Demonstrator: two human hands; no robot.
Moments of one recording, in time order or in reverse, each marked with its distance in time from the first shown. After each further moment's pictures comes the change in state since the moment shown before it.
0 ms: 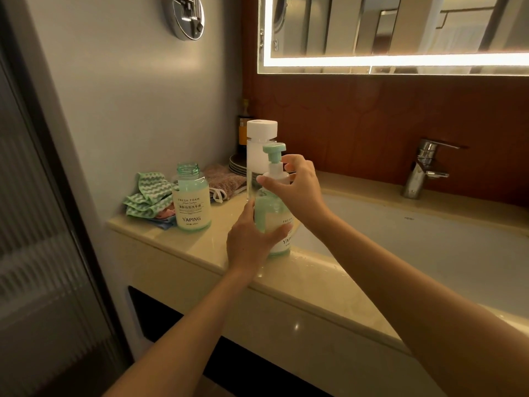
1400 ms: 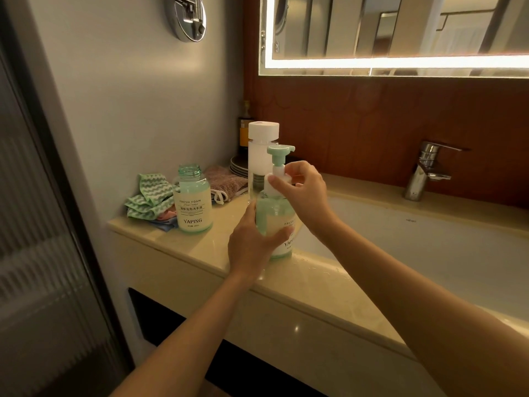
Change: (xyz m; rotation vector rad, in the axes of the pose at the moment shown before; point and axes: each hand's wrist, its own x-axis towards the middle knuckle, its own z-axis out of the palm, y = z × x) left_hand -0.001 -0.003 0.001 -0.047 -0.018 -0.002; right_hand 0.002 0.013 0.000 0.075 0.047 -0.035
